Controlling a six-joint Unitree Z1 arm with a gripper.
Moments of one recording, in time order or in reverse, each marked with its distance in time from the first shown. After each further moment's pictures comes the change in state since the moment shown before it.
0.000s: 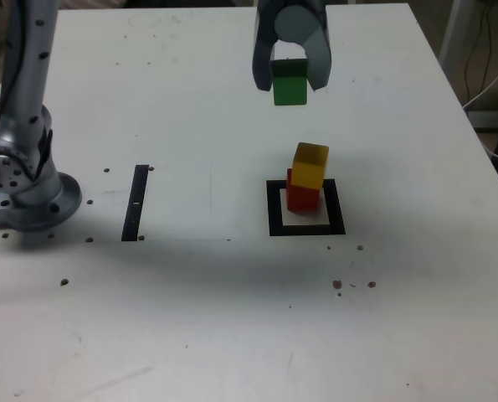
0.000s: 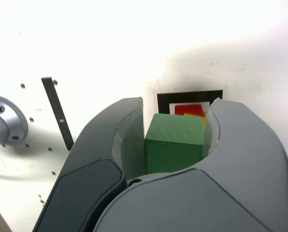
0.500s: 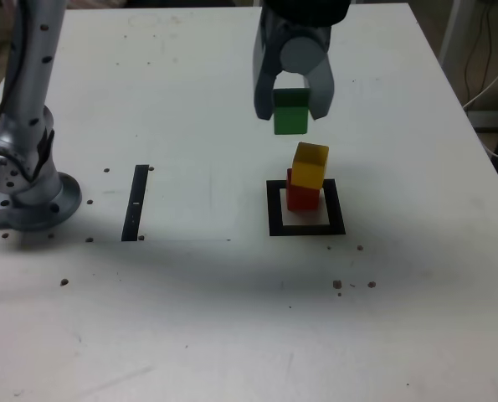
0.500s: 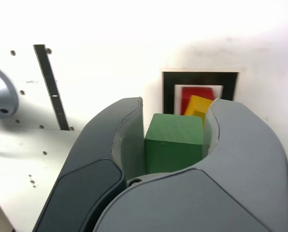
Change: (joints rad) arm -0.054 0.042 0.020 -0.009 -0.049 -0.104
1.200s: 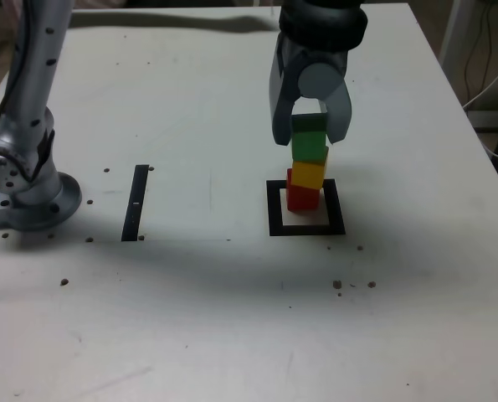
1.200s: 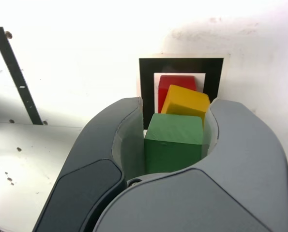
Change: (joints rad) arm -0.004 0.034 0.059 -0.110 -0.054 -0.019
